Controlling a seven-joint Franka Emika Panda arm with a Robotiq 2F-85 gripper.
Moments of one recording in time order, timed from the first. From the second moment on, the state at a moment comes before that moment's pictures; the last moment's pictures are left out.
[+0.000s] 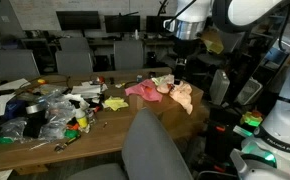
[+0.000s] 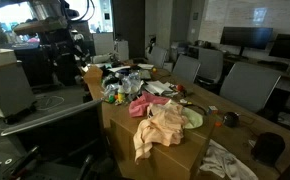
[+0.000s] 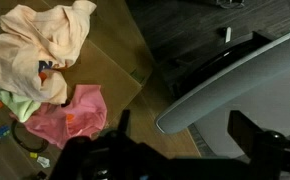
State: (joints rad) arm 0.03 -0.49 0.15 -2.57 -0.15 2.13 0.00
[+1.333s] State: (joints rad) arm -0.08 -0.43 0.04 -2.47 -0.28 2.16 0.05
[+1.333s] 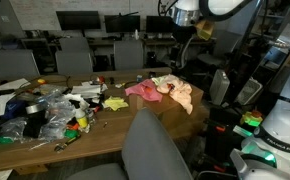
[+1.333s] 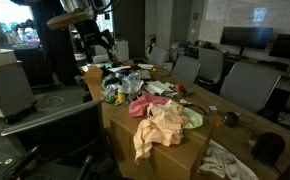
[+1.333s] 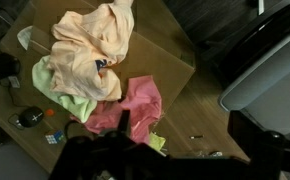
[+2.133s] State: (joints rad) arm -0.16 -0.04 -0.18 -2.35 -0.18 2.50 -0.02
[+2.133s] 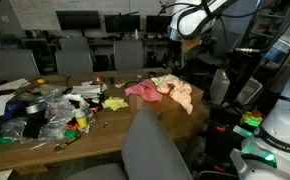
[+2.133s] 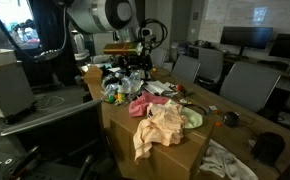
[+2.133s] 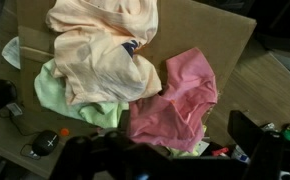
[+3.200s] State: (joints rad) arm -0.17 0.41 -0.26 -2.13 -0.27 2.55 0.27
